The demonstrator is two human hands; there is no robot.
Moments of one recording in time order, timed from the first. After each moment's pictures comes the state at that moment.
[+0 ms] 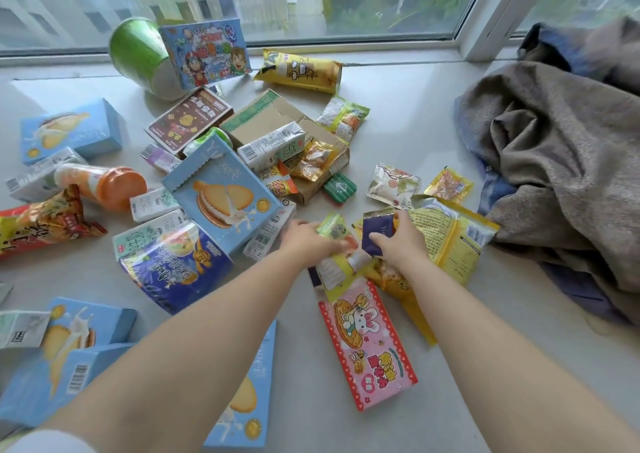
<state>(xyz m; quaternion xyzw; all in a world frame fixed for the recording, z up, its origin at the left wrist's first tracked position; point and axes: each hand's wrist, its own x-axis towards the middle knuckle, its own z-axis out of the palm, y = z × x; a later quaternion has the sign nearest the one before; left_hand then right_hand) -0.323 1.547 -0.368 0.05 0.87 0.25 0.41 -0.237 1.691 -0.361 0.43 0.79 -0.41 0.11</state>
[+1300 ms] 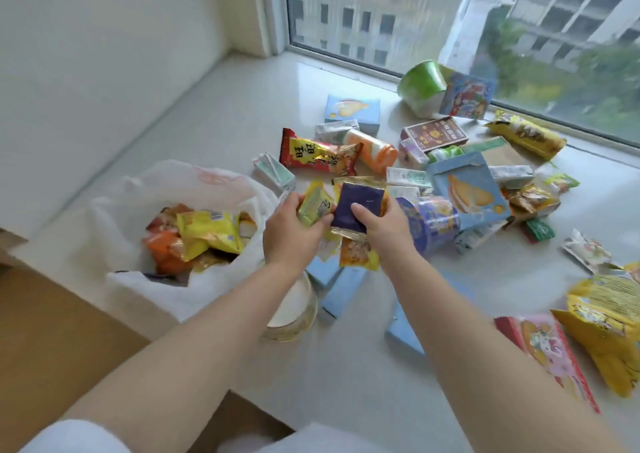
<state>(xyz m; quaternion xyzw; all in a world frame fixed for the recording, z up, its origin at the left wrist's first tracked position) -0.233 1.126 -0.245 -0.12 0.88 0.45 -0.05 -0.251 1.267 -0.240 0.17 0.74 -0.65 0.06</state>
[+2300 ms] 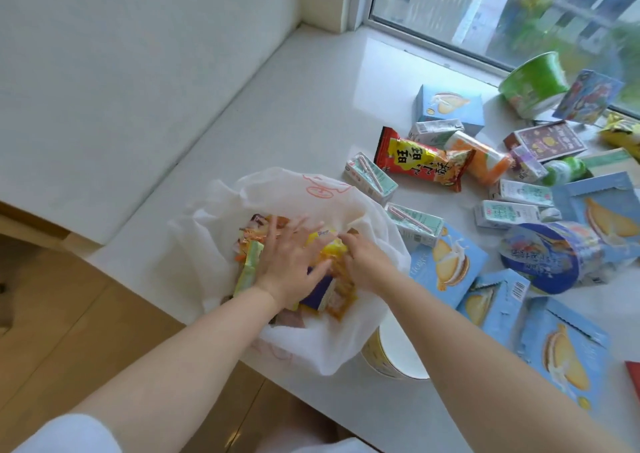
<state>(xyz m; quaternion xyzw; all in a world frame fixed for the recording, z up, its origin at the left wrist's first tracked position) -0.263 0.869 -0.345 0.18 0.97 0.15 -0.08 -0.296 1.032 -0.317 -0.06 0.92 -0.24 0.30</state>
